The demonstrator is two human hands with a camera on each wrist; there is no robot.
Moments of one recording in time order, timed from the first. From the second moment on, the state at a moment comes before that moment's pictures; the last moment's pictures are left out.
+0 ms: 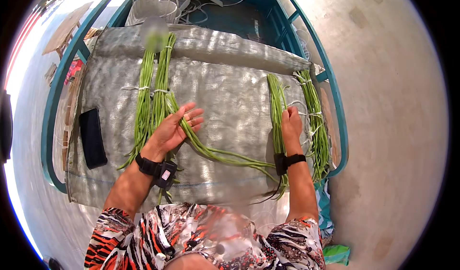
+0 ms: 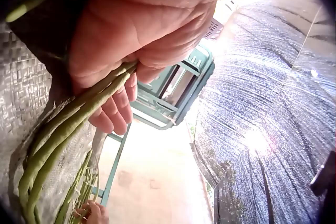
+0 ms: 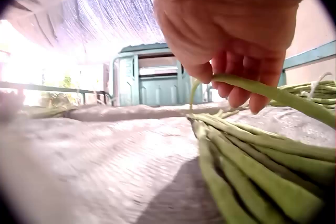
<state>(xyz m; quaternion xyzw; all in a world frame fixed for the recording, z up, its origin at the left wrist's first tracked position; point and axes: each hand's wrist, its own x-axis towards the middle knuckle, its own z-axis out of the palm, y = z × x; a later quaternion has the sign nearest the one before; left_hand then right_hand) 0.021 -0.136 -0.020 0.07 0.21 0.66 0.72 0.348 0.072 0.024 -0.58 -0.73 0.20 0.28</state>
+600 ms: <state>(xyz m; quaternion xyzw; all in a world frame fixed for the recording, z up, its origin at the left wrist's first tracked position) 0.023 -0.137 -0.021 0.09 0.15 0.68 0.71 0.241 -0.098 0.038 -0.37 -0.87 0.29 0.14</state>
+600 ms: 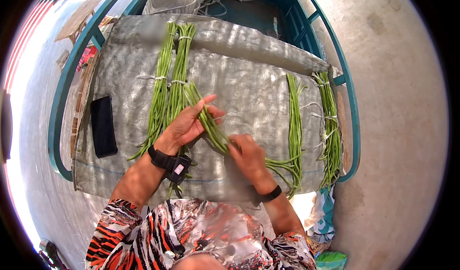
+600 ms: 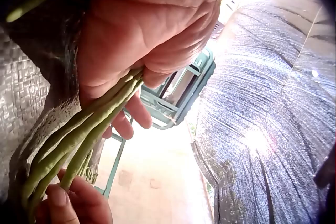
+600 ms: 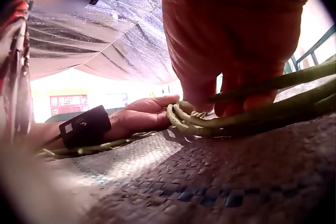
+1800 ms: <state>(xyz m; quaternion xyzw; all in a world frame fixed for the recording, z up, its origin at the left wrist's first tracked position) 0.020 -0.130 -0.037 0.02 0.25 0.66 0.71 0.362 0.070 0.003 -0.65 -0.75 0.05 0.12</state>
